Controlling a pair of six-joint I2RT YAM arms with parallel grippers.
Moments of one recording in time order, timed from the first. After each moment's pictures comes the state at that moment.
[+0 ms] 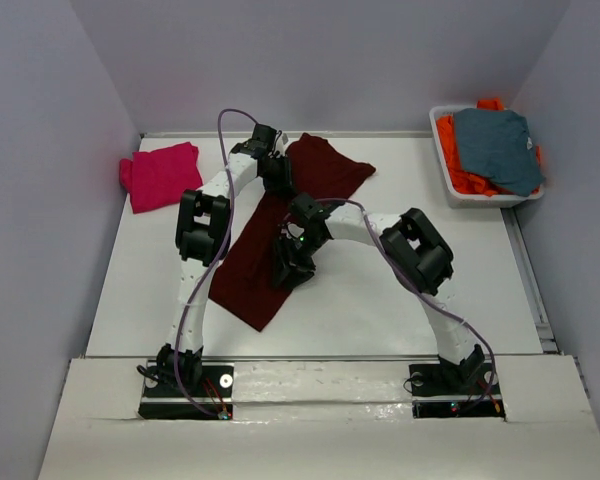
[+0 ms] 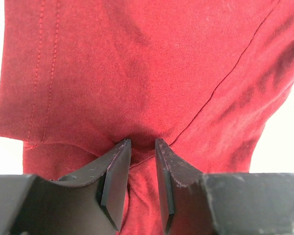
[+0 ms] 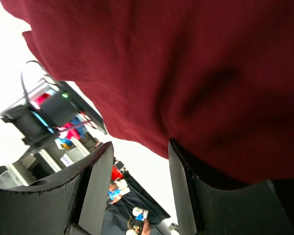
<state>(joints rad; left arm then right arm) -0.30 2.47 2.14 -0.67 0.32 -0.37 0.75 2.27 1.65 -0.65 -0.76 0.65</state>
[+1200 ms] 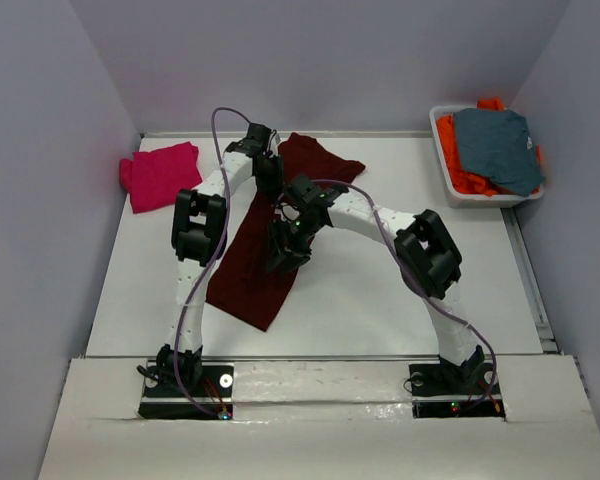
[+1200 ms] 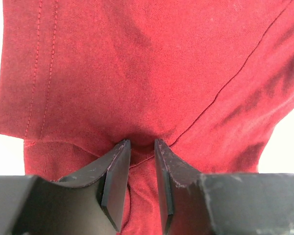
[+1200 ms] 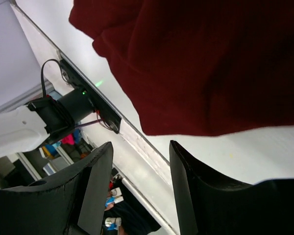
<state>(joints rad) -0.29 2.44 2.10 -0.69 0.25 -0.36 0.75 2.16 1.76 -0.75 -0.70 0.62</state>
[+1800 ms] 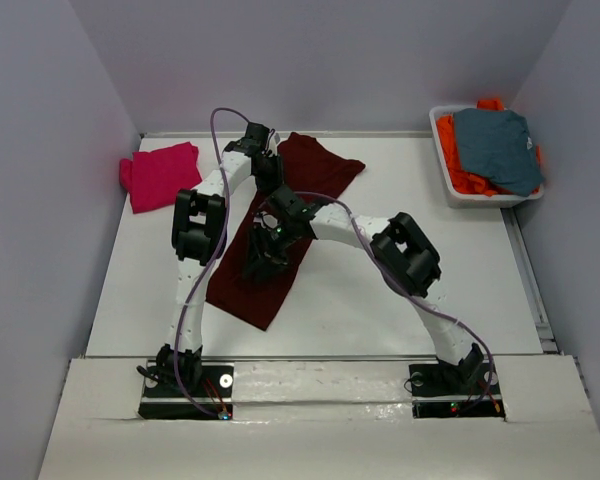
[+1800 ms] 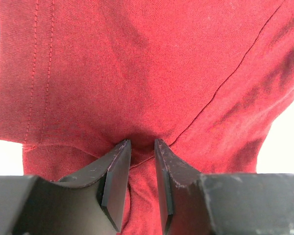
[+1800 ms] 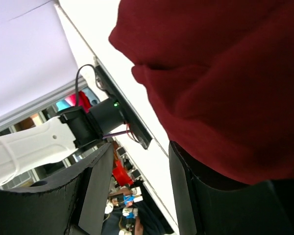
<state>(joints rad) -0.28 2.46 2.14 -0.70 0.29 -0.35 0.81 2.31 1.80 -0.48 -0.85 0.80</state>
